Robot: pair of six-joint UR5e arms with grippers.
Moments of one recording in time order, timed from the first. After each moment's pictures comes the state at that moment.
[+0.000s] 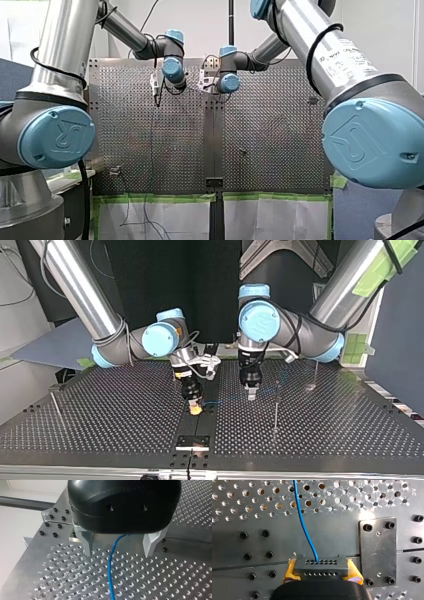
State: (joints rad) left arm -0.40 -1.78 -1.59 -2.95 -1.96 -1.69; right arm 2.27 -0.92 1.07 -0.22 1.62 1.66
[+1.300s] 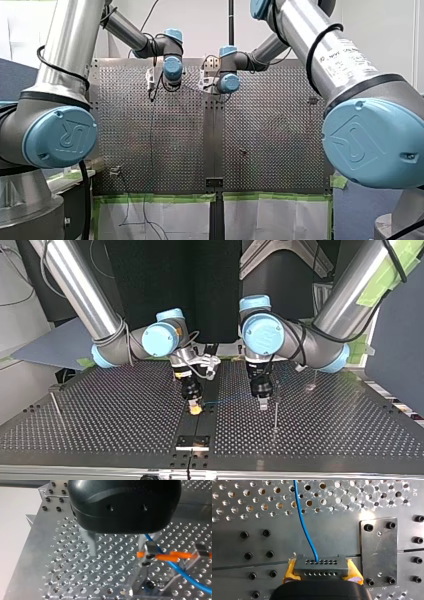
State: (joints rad) left arm -0.37 -1.81 -1.52 -2.97 -2.06 -1.58; right arm 2.27 -0.92 1.07 -0.22 1.62 1.66
